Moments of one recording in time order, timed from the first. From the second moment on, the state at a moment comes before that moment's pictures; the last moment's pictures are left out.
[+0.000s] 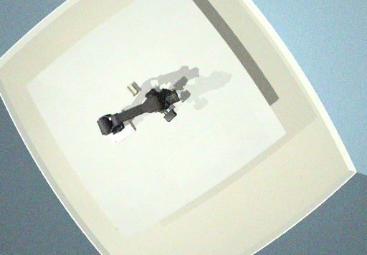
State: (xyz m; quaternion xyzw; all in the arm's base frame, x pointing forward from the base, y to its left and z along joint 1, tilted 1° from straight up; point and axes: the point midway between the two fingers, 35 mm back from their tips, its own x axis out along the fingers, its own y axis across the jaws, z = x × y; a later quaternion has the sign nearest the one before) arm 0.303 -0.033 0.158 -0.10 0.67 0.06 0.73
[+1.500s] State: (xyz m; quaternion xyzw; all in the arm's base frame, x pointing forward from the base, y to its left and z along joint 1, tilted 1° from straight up) arm 0.300 0.038 0.154 -0.30 0.63 0.28 0.66
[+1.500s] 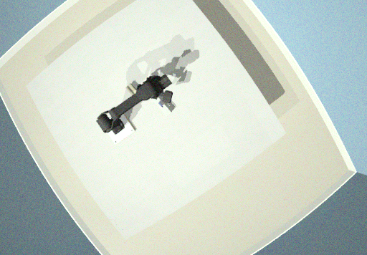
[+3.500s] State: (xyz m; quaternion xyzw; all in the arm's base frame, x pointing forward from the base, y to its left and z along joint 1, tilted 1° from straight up) arm 0.269 0.120 0.042 -0.56 0.43 0.54 0.45
